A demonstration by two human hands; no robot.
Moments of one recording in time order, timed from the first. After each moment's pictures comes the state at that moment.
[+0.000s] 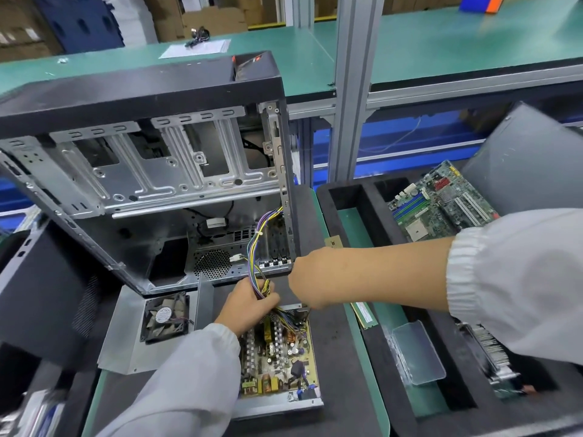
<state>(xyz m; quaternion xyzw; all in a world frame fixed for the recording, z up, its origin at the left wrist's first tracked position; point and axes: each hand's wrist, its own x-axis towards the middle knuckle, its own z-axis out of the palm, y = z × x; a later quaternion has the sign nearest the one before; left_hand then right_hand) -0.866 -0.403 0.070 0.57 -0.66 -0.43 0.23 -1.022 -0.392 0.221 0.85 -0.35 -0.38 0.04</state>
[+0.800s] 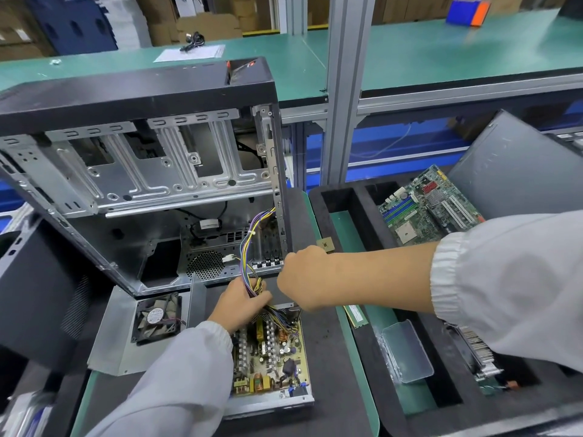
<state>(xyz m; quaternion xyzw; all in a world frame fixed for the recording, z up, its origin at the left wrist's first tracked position) -0.867 -0.405 0.070 0.58 -0.65 -0.43 0.24 -1.022 -0.385 0.220 0.87 -0.38 -0.32 0.05</state>
